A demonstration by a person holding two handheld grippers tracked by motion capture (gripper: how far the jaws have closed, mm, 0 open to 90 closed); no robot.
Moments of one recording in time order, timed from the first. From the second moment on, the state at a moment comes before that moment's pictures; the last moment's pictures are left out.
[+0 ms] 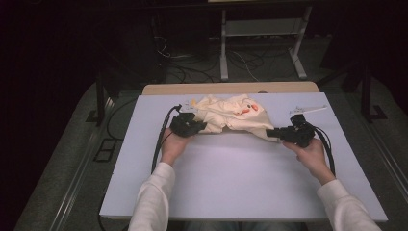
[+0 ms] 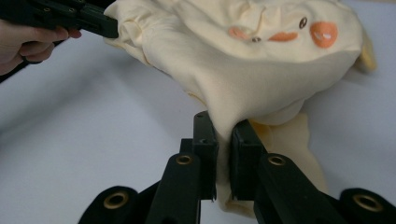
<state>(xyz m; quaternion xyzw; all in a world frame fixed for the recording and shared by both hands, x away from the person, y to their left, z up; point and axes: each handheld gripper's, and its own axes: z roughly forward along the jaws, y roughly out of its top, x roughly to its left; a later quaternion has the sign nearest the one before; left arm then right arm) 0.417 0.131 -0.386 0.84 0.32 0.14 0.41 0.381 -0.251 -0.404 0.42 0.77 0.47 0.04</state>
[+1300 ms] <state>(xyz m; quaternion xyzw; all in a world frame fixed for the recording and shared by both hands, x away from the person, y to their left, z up) 0.478 0.117 -0.371 0.82 0.38 0.16 0.41 0.427 -0.248 -0.396 0.44 0.74 0.50 0.08</state>
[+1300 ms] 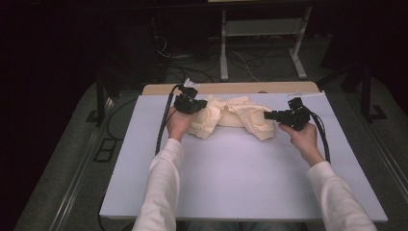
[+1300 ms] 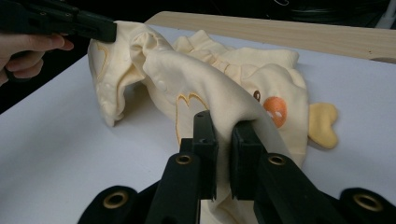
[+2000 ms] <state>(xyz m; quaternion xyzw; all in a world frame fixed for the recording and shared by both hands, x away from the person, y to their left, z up) 0.483 0.112 -0.399 0.80 0.40 0.16 0.41 0.444 -0.245 -0.422 0.47 0.74 0.47 0.09</state>
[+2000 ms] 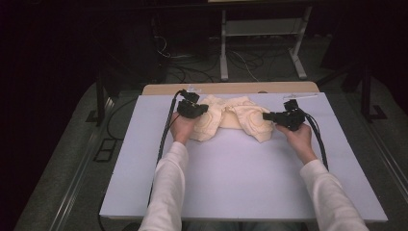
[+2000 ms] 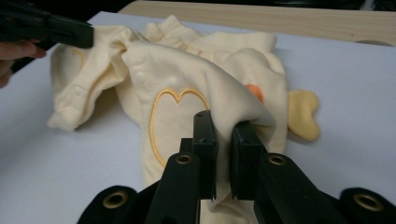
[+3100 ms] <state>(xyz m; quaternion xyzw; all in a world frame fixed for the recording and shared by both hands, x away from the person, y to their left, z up) 0.429 0.141 -0.411 0.78 0.39 0.07 0.48 0.457 -0.246 -0.448 0.51 0.73 0.44 0.08</state>
